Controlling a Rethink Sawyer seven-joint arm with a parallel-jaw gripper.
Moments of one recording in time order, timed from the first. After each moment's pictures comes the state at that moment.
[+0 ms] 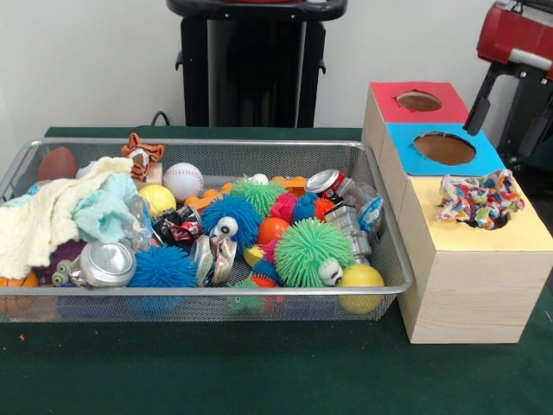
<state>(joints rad) 0.61 -0.28 -0.86 1.38 0.79 0.48 1.95</state>
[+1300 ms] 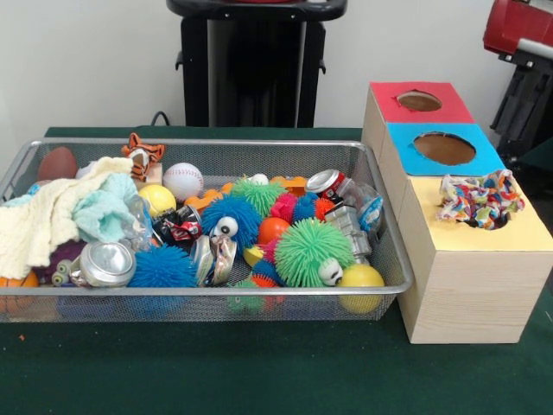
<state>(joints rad) 0.61 -0.30 -0.85 1.38 0.77 0.48 1.95</state>
